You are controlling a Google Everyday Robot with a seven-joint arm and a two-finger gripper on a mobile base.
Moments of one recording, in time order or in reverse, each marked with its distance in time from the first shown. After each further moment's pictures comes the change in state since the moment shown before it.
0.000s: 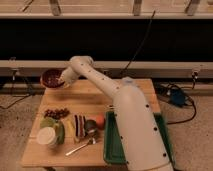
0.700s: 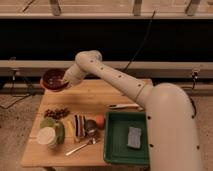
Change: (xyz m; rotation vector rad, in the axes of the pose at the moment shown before) arm -0.066 0.042 -0.105 -0.041 -0.021 0.021
